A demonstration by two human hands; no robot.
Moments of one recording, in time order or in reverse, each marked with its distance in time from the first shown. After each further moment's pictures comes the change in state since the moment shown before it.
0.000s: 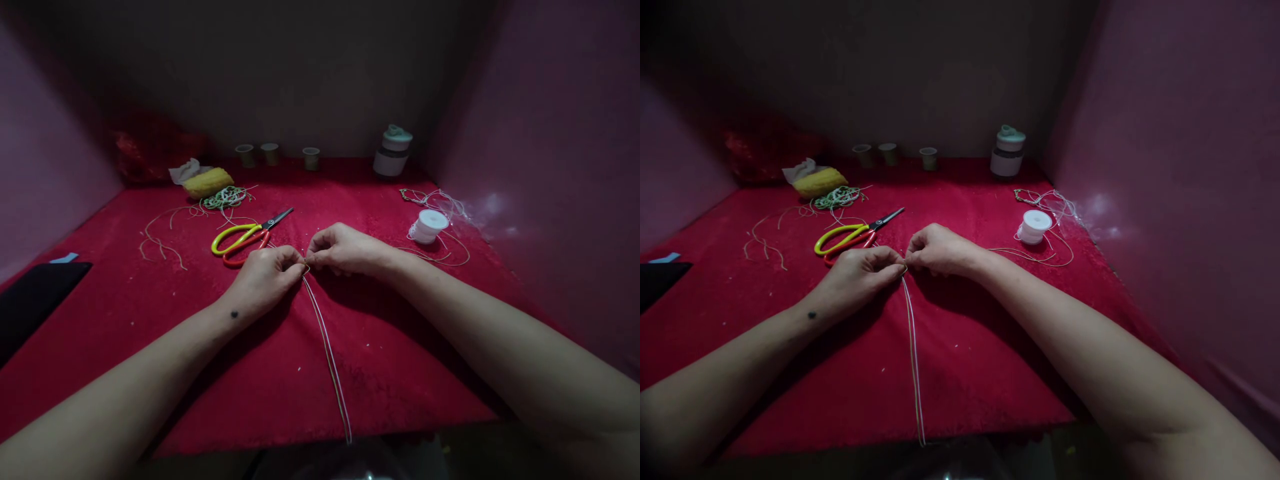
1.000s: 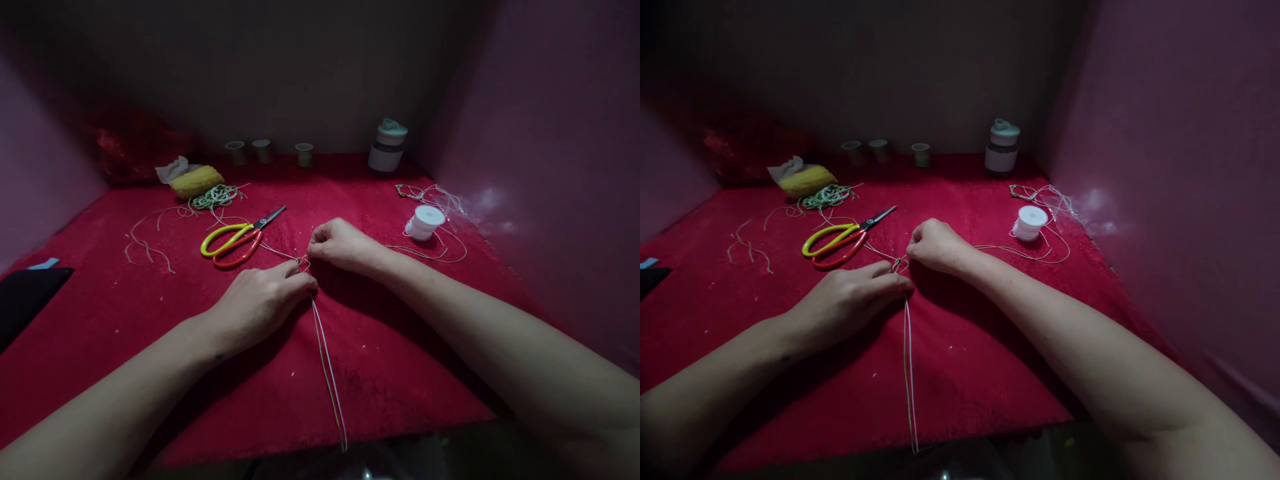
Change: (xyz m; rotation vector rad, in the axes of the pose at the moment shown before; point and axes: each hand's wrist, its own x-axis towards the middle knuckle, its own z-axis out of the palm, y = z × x) left_hand -0.021 0.010 -0.007 0.444 -0.196 0.445; right_hand 0.008 0.010 0.001 -0.186 0.234 0.005
